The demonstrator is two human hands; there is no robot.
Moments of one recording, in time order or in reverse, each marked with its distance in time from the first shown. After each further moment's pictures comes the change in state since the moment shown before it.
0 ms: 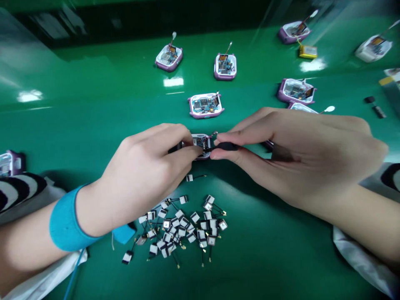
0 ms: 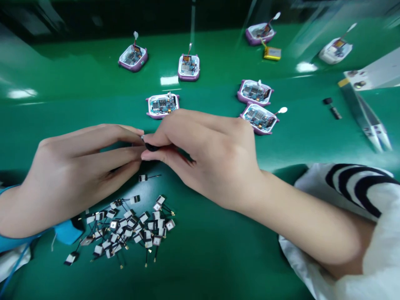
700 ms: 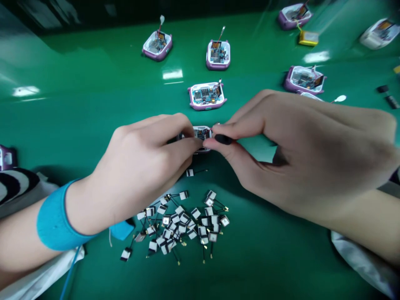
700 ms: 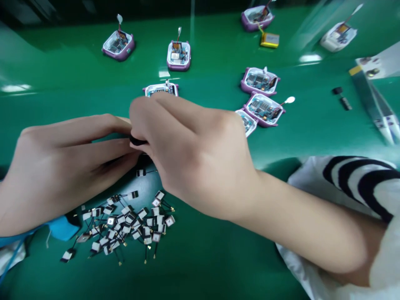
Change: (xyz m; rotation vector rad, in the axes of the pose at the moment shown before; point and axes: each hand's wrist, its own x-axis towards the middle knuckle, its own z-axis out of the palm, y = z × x) left_hand 0.001 0.001 0.000 0.001 -0.015 -0.020; right_hand 0.004 -0.018 0.000 -0.324 -0.056 0.059
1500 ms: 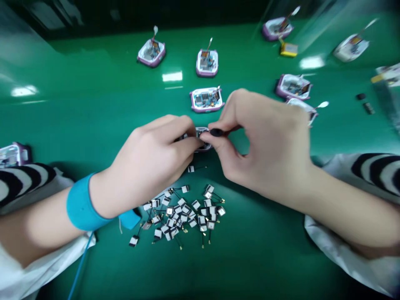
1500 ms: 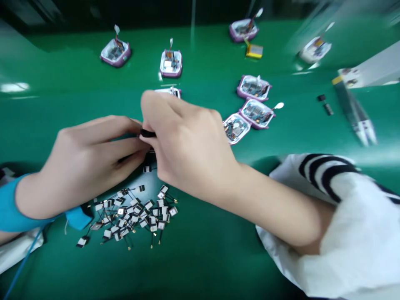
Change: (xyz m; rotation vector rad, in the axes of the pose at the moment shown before) left_hand 0.000 -0.001 0.002 -0.041 -0.045 -0.015; right_hand 0.004 0.004 0.015 0.209 -0.093 0.059
